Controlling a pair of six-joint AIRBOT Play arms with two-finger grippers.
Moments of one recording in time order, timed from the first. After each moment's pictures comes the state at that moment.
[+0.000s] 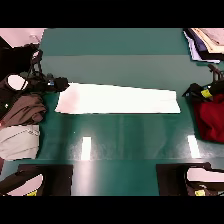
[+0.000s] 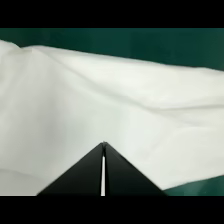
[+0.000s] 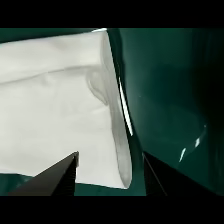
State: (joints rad) left arm -0.07 -1.16 1.00 1.03 -0.76 -1.43; right arm -0.44 -1.46 1.22 -1.10 1.30 1.35
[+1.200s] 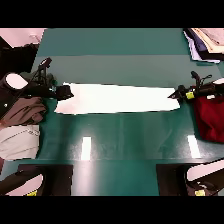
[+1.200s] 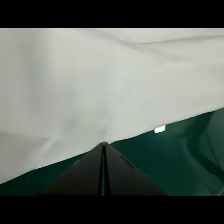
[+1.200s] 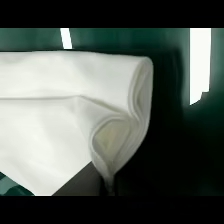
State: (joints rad) left arm -0.08 -1.17 1.01 0.96 -0.97 -1.42; right arm -0.40 -1.75 1.29 -0.77 1.28 1.12
